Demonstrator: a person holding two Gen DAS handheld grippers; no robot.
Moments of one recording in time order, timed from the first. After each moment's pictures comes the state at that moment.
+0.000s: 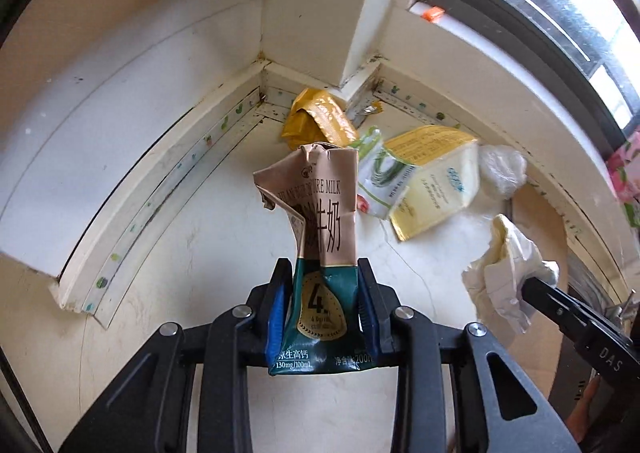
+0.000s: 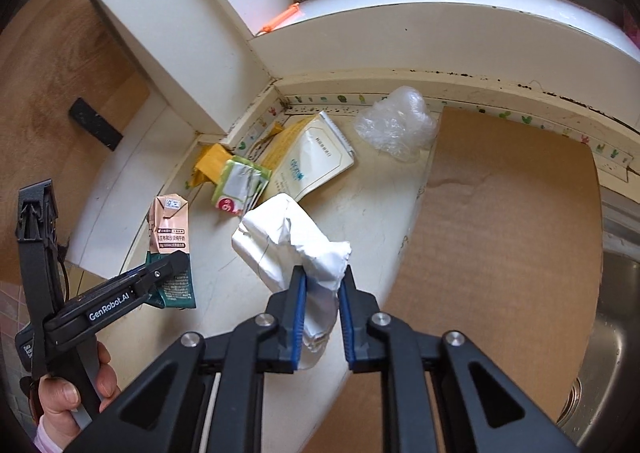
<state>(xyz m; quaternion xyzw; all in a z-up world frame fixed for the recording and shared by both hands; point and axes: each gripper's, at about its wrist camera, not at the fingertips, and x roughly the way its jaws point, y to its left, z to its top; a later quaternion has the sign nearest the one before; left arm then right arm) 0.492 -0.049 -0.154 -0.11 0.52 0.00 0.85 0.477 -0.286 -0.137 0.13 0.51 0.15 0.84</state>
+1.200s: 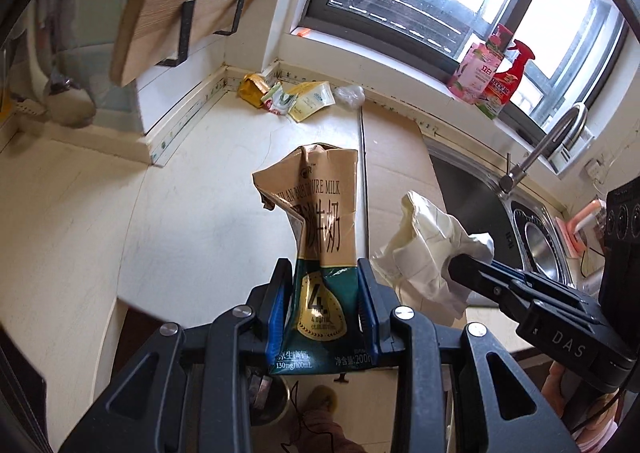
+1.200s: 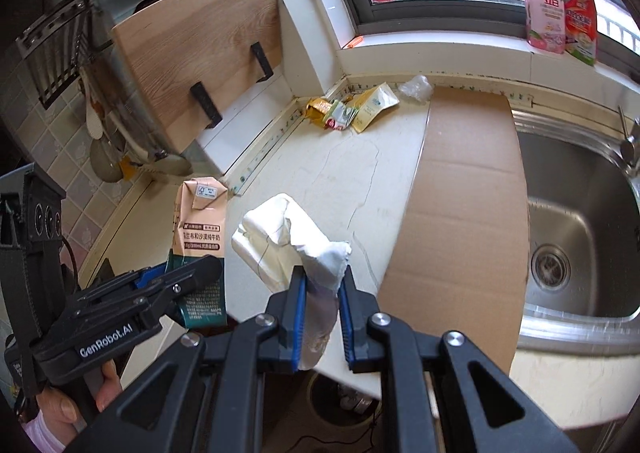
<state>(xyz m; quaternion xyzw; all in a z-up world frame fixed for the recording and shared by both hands) 0.178 -0.010 -0.059 -0.08 0.45 -0.17 0.87 0.161 -0.197 -0.052 0.11 0.44 0.12 0.88</state>
